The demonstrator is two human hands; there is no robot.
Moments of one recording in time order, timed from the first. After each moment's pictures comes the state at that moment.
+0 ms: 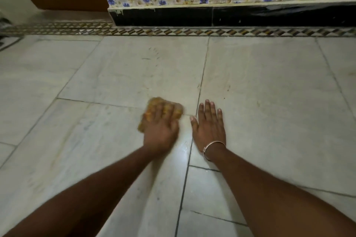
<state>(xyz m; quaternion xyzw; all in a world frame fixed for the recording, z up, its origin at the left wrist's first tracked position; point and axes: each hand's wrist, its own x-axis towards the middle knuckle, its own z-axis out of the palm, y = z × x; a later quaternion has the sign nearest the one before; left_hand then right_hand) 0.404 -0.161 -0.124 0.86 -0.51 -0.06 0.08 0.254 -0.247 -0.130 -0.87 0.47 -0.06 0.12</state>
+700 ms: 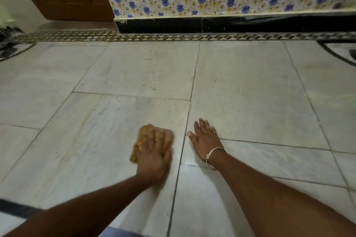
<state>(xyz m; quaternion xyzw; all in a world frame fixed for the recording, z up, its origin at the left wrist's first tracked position) 0.325 0.011 -0.116 0.86 -0.49 -0.13 0.05 0.172 -0.135 -0.094 -0.86 0.44 0.05 0.26</state>
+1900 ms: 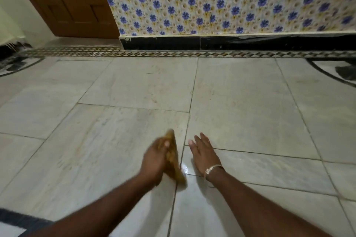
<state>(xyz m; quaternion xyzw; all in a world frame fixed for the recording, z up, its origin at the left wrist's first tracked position) 0.291 0.007 -0.018 0.77 -0.28 -0.35 0.46 0.160 -0.103 -0.066 -0.77 0.48 -0.10 0.42</state>
